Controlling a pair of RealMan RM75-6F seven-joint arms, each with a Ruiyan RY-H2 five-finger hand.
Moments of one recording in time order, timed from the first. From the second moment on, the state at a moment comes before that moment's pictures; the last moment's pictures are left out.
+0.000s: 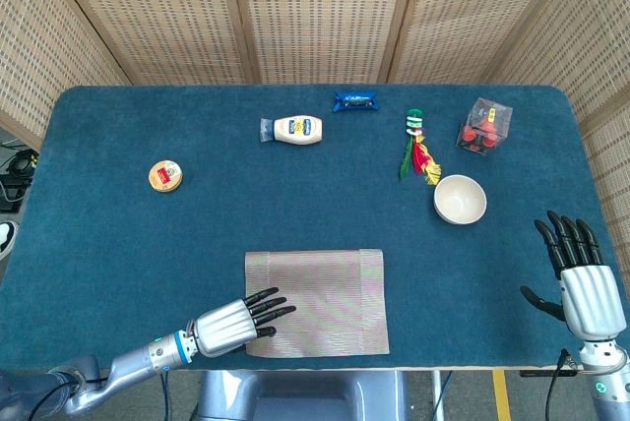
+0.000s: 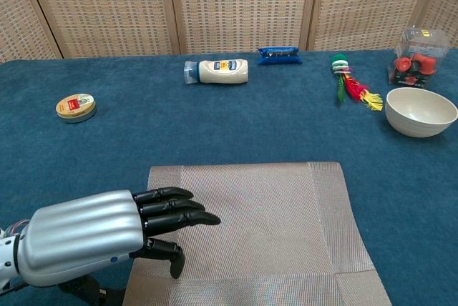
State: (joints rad) left arm -0.63 -1.71 0.26 -1.10 2.02 1.27 -0.05; right arm 0.11 -1.23 0.07 -1.38 -1.63 1.64 0.12
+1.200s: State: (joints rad) left arm -0.61 -1.73 0.11 -1.23 1.76 1.22 -0.08; right arm 0.11 -1.24 0.07 -1.38 -1.65 1.65 0.12
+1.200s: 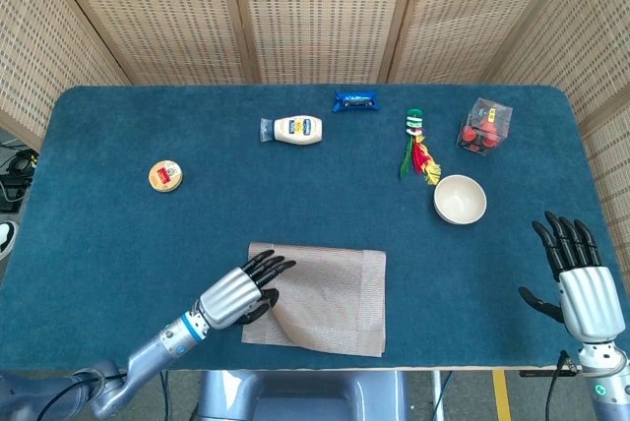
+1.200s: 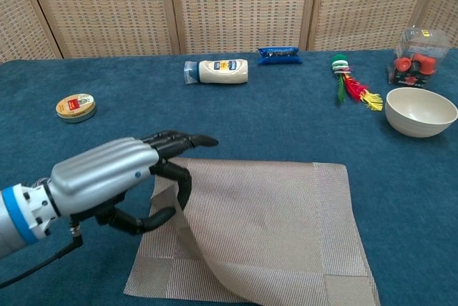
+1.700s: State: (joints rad) left arm -0.66 -1.63 -0.30 -1.45 1.21 1.02 -0.08; right arm 0.11 -1.24 0.06 -1.39 -1.66 1.66 0.11
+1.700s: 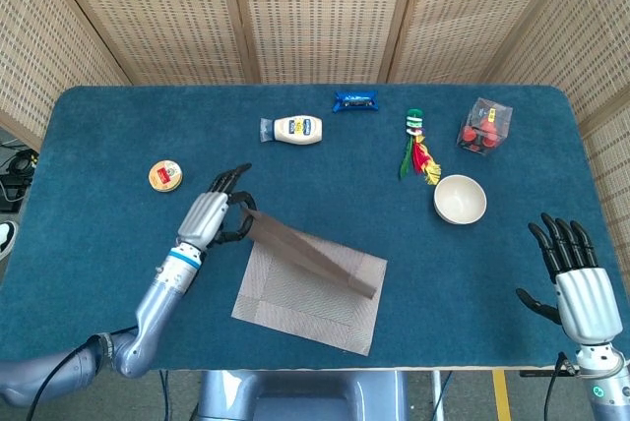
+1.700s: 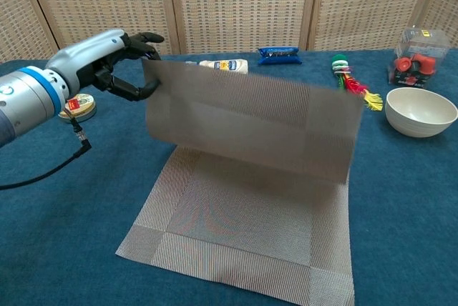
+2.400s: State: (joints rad) left arm -0.69 -1.62 -0.43 -1.16 0.80 1.05 0.16; right arm 0.11 -1.23 0.06 -1.40 -1.67 1.66 0.10
